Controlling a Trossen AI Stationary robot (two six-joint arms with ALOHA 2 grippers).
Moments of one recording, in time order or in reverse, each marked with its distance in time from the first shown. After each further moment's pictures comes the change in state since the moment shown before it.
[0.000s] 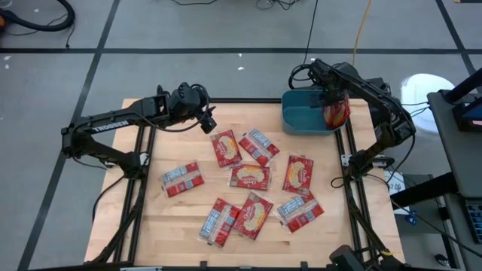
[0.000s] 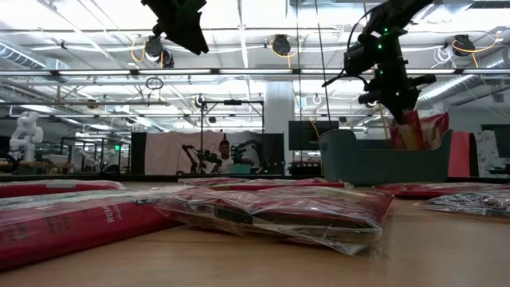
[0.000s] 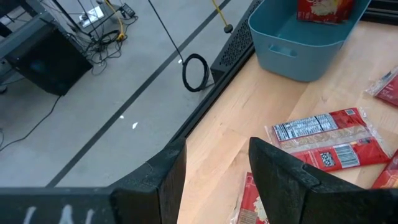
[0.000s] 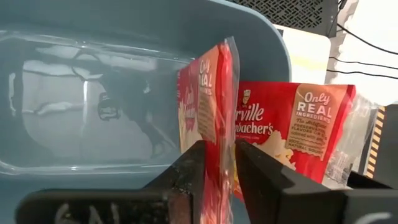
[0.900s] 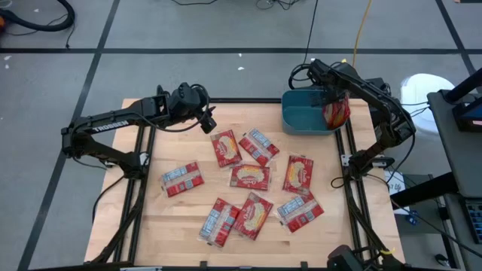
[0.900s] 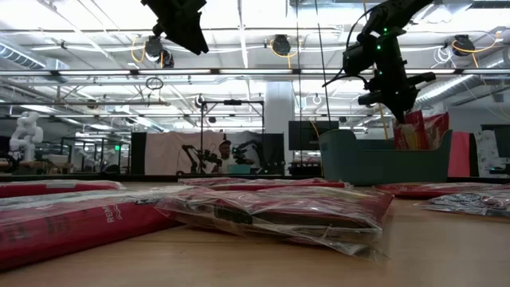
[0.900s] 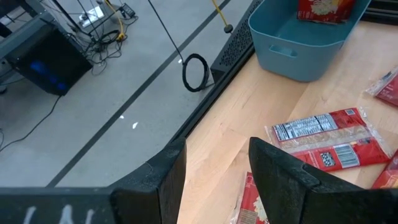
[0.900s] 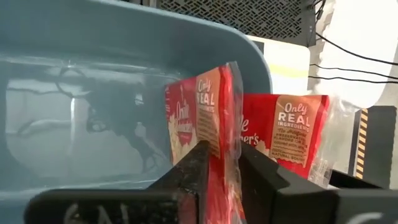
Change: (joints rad) left arm 0.000 0.000 0.000 0.000 0.000 0.000; right arm 0.006 0.000 0.000 0.022 0.080 0.043
